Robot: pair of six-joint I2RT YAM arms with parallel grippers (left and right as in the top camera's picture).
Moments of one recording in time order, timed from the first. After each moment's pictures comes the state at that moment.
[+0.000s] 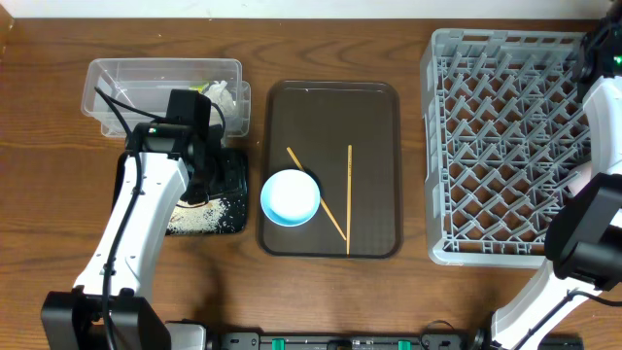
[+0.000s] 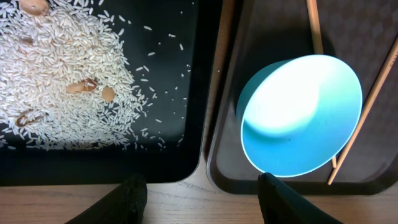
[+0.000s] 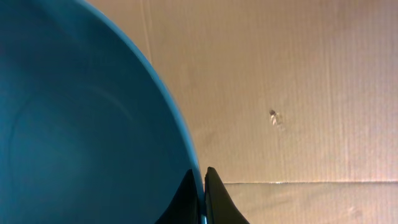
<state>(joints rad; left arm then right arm) -0.07 1.51 1.20 -1.12 0.18 -0.25 -0.30 2.02 1.77 -0.03 0.93 -1.10</state>
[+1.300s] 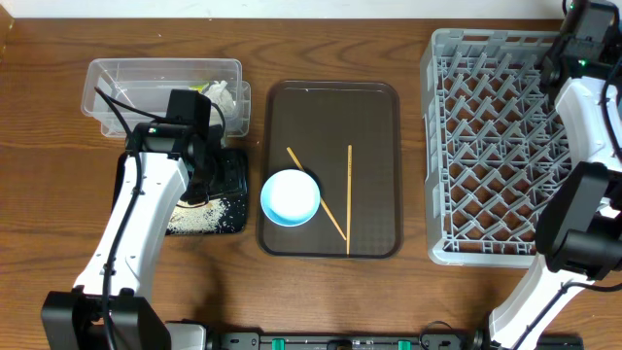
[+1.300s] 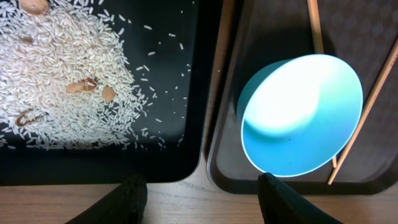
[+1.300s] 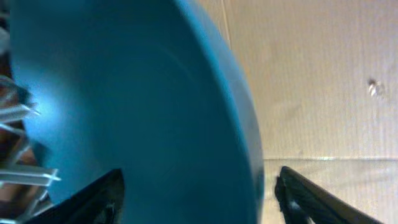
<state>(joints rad) -0.07 1.51 1.20 -1.13 0.18 -0.25 -0.21 2.06 1.70 -0.26 0.96 -0.66</state>
